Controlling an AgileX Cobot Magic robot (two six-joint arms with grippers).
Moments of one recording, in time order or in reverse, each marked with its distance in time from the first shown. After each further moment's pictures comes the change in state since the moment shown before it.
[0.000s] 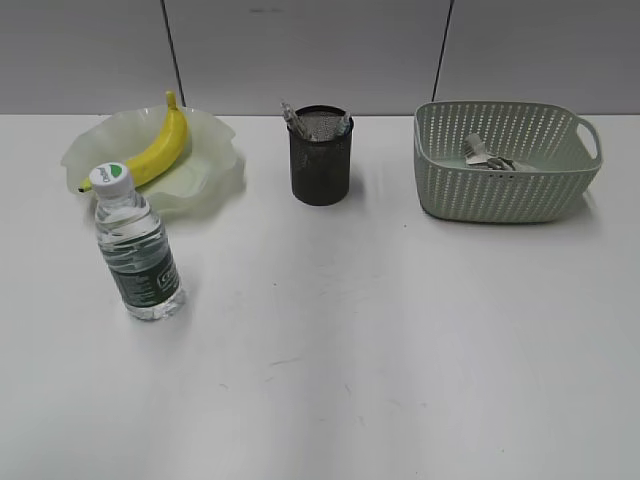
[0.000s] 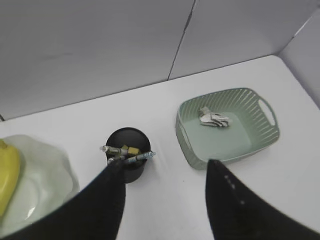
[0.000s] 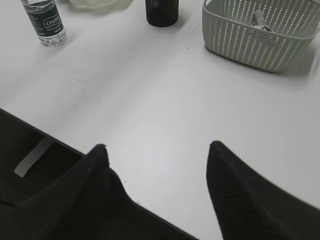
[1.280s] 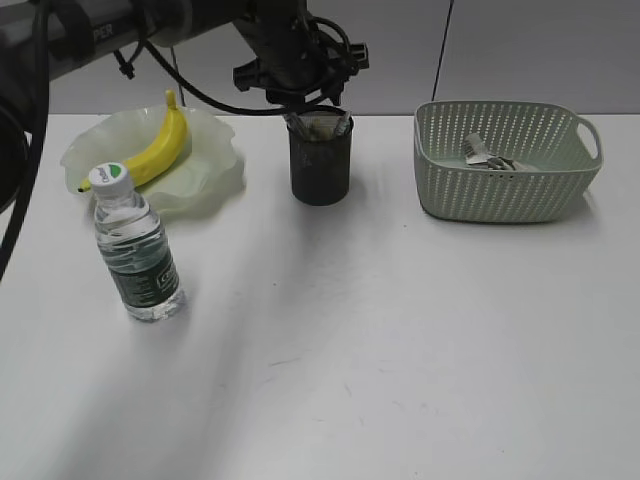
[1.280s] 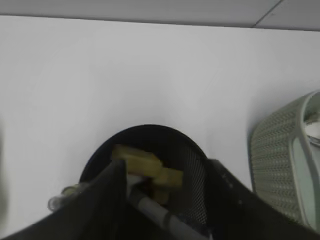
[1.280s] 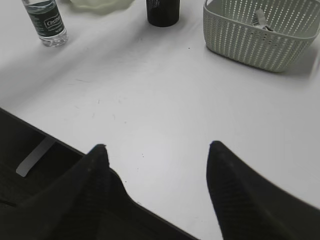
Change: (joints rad) left arm 0.106 0.604 0.002 -0.017 -0.379 -0.244; right arm 0.000 0.000 0.000 0.000 0.000 0.000
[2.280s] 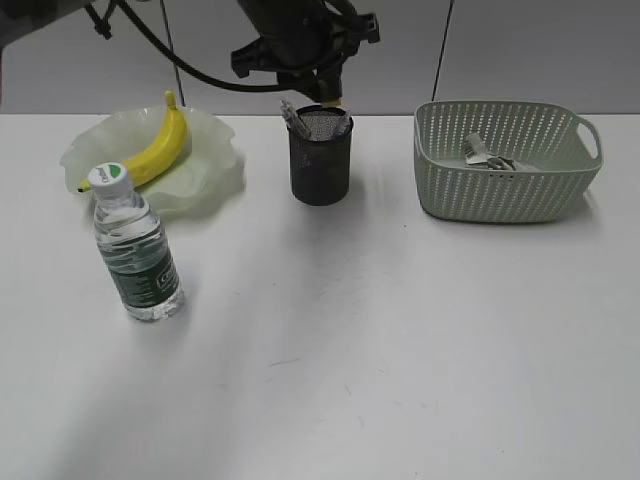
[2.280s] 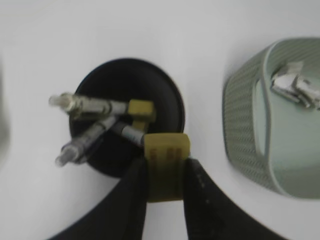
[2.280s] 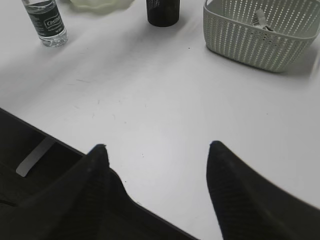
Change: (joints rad) left arm -0.020 -0.089 0.000 -0.095 0.187 0.000; right arm 0.000 0.000 0.000 0.000 0.000 0.000
